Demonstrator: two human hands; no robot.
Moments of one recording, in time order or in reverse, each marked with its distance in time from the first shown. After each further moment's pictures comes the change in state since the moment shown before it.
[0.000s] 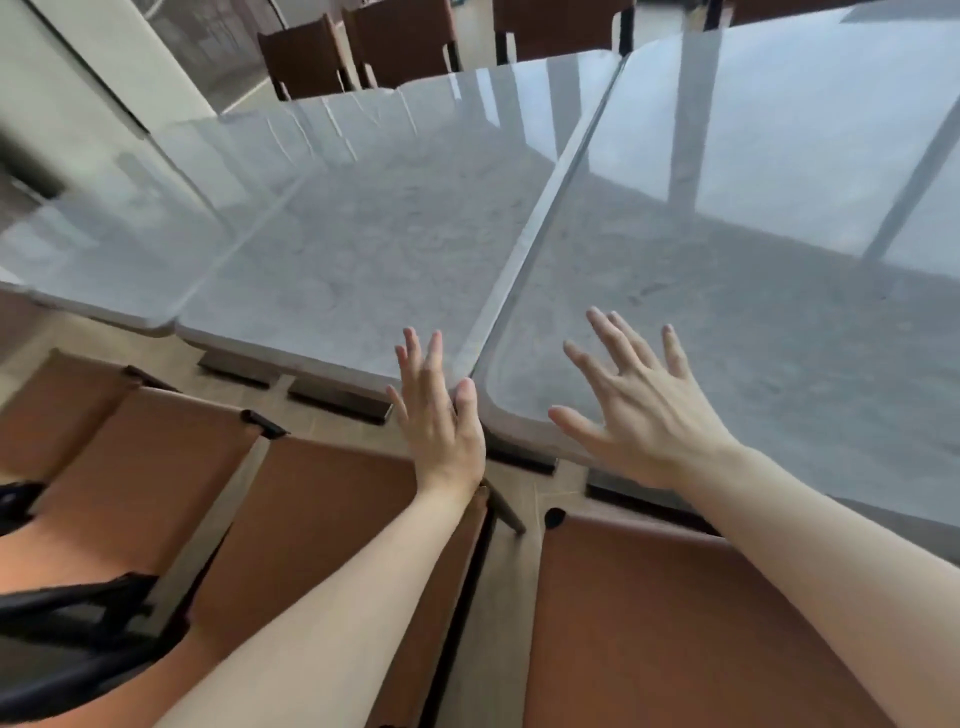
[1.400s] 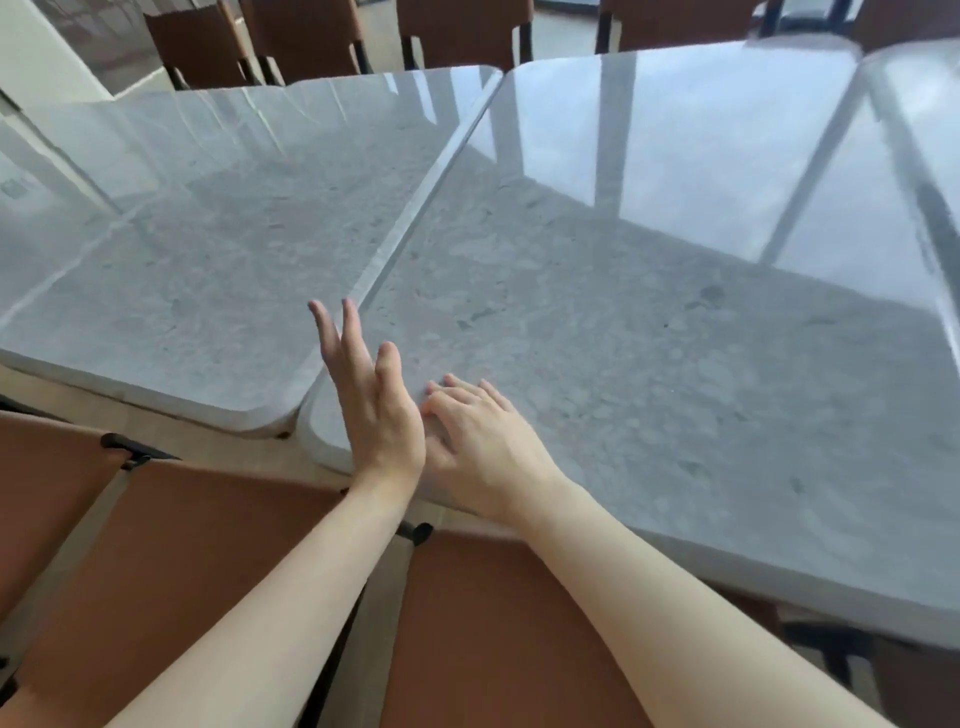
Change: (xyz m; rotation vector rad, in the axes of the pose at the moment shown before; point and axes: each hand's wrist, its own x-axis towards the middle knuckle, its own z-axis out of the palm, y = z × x) left_hand 0.001 0.140 0.069 -0.328 0.053 -0.067; right_hand -0.015 0.036 -0.012 0.423 0.001 -0.077
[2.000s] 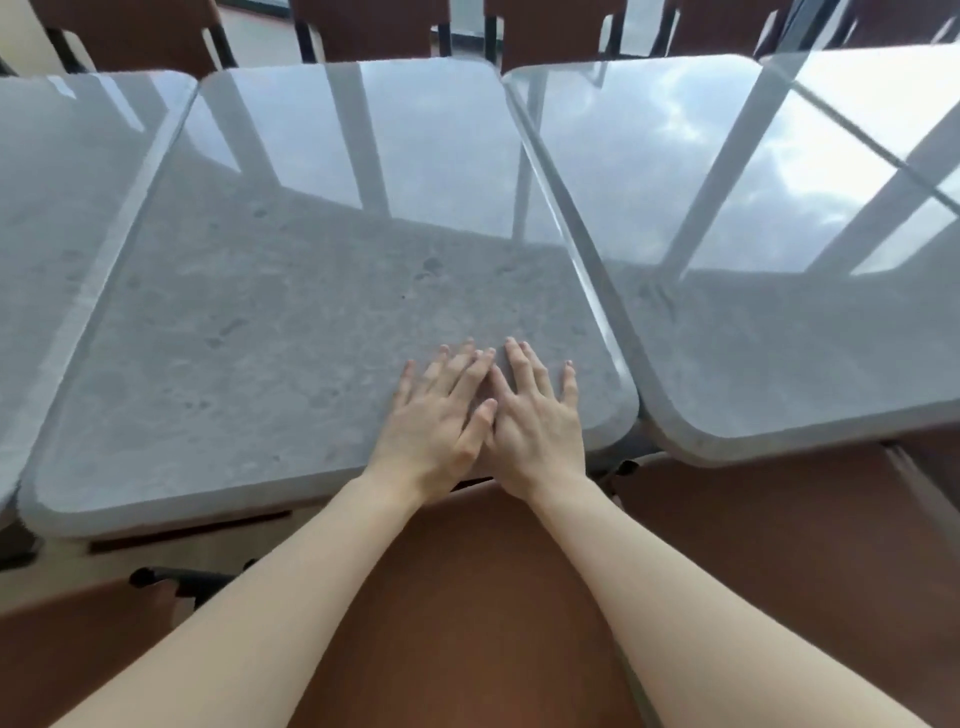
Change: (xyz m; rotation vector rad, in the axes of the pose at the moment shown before) left_hand -0.121 0.081 0.106 0.395 -1.092 0.576; right_hand -0.175 0.094 -0.065 -0.455 0.302 0.692
